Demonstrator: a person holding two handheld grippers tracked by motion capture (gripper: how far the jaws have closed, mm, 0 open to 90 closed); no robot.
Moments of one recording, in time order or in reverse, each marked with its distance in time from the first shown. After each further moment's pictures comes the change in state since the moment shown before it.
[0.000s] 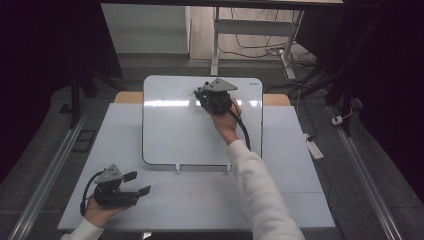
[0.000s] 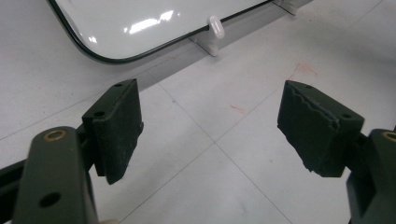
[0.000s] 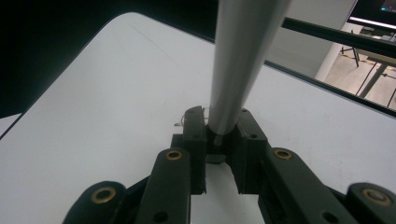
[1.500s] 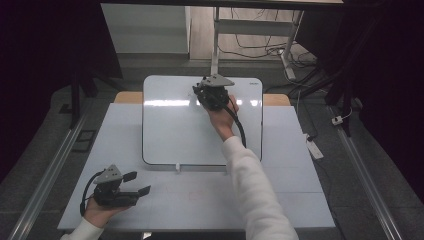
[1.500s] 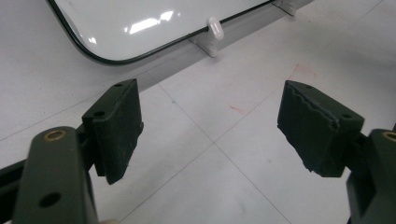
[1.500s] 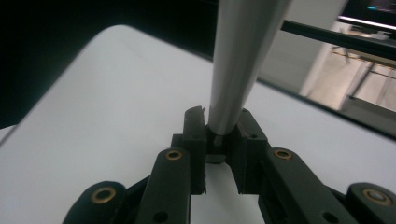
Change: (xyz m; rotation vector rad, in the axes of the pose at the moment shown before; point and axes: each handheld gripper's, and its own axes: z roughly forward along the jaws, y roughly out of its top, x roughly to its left) left arm 0.001 0.000 0.000 0.000 -0.001 0.000; right arm 0.007 0.011 0.011 0.002 -0.018 0.009
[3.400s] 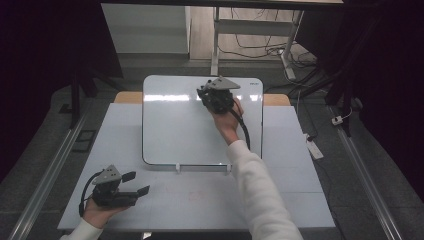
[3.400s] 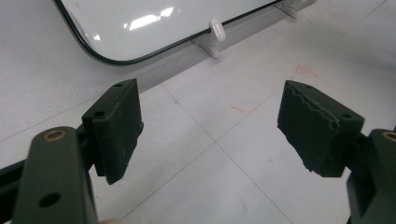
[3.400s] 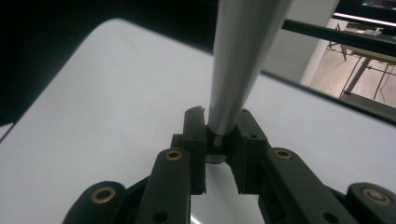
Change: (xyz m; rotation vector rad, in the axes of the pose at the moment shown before) left arm -0.001 -0.001 -0.003 -0.010 0.009 0.002; right arm -0.012 -0.007 -0.027 -0.012 -0.024 0.035
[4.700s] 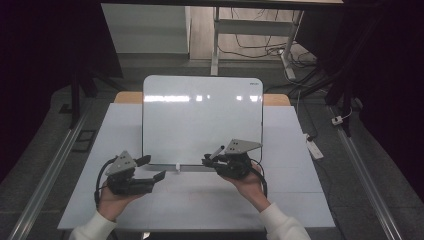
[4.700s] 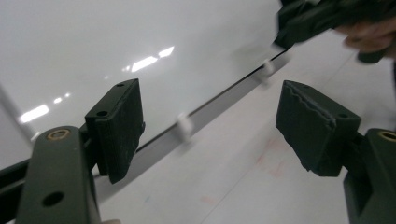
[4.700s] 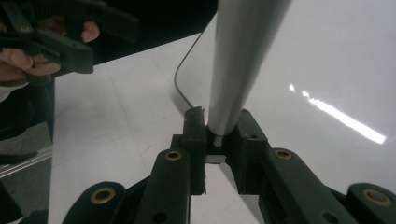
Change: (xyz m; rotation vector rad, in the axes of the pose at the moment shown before) left arm -0.043 0.068 0.013 -0.135 -0.009 0.106; right arm 0.072 -0.096 -0.124 0.154 0.447 0.085
